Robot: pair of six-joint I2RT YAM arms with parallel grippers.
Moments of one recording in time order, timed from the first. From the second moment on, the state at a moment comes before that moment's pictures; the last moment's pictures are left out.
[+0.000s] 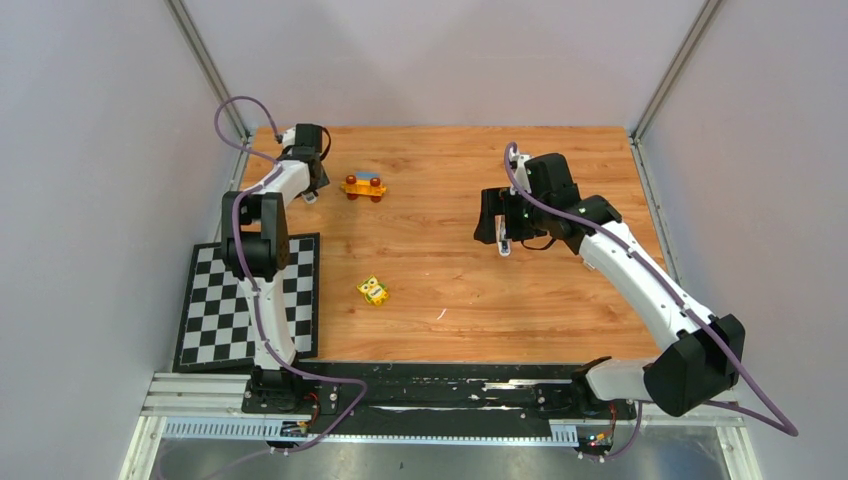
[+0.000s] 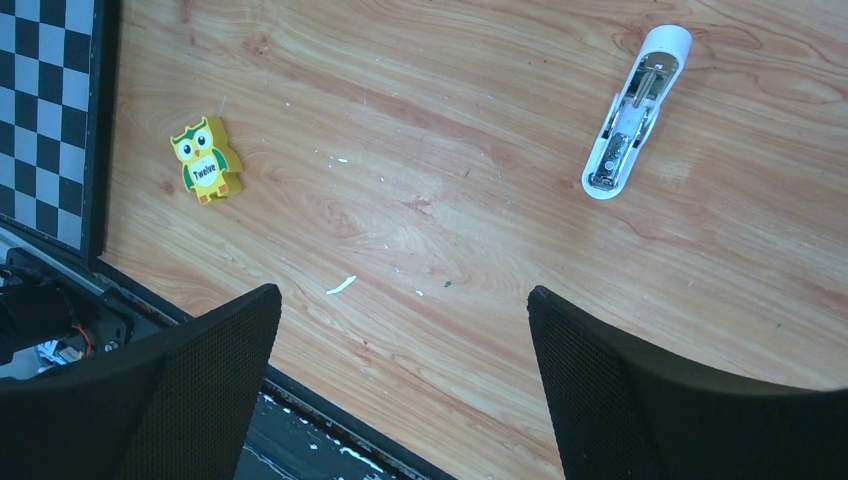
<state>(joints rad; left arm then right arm) -0.03 2.14 1.61 -0.37 -0.45 -0.45 0.45 1.30 1.21 -0.69 -0.21 0.27</state>
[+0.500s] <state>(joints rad) -0.02 2.03 1.54 -0.36 -0.33 -0.43 0.45 1.27 1.19 -0.67 -0.14 0.29</state>
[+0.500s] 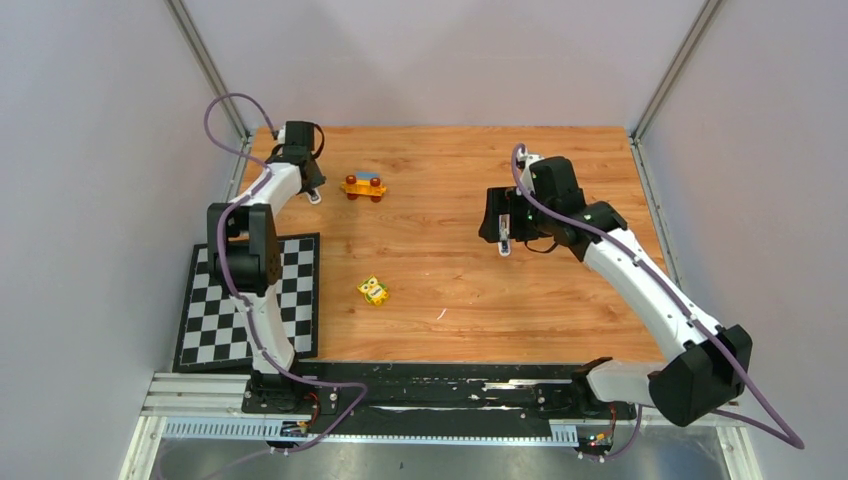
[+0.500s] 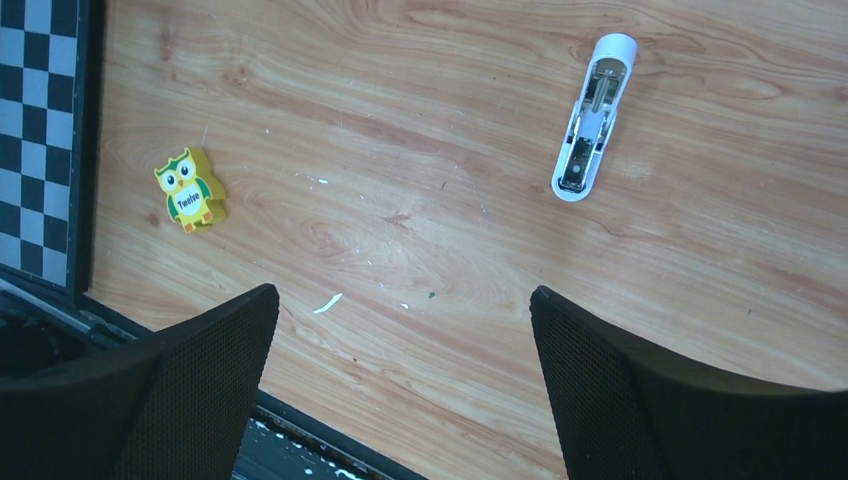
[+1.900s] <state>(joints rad) -0.32 1.06 0.90 -0.13 0.46 -0.66 0.81 1.38 1.17 -0.16 -0.18 0.58</state>
